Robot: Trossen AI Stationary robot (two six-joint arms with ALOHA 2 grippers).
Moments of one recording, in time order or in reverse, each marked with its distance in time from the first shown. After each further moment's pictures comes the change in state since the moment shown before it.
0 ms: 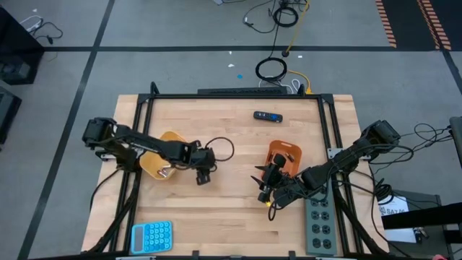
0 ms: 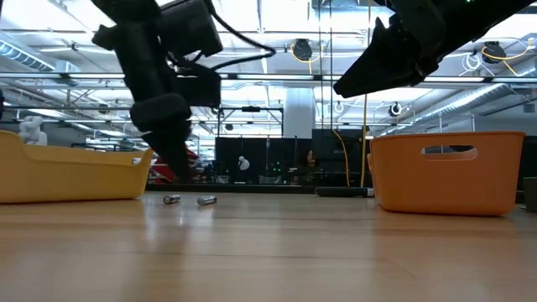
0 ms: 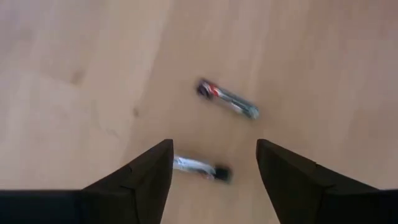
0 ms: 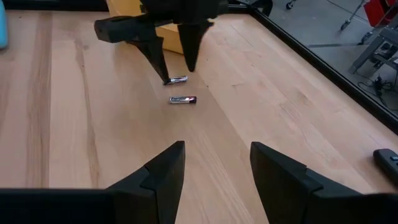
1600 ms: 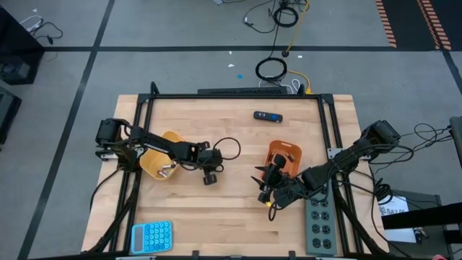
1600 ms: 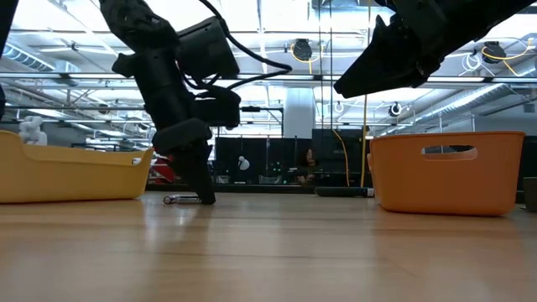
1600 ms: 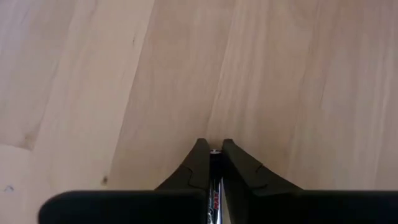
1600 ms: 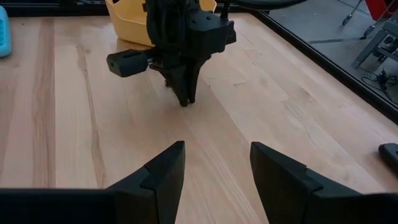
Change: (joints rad) left arm 0.053 0.160 0.003 0.195 0.058 0.105; right arm 0.005 0.000 0.000 -0.001 0.000 0.031
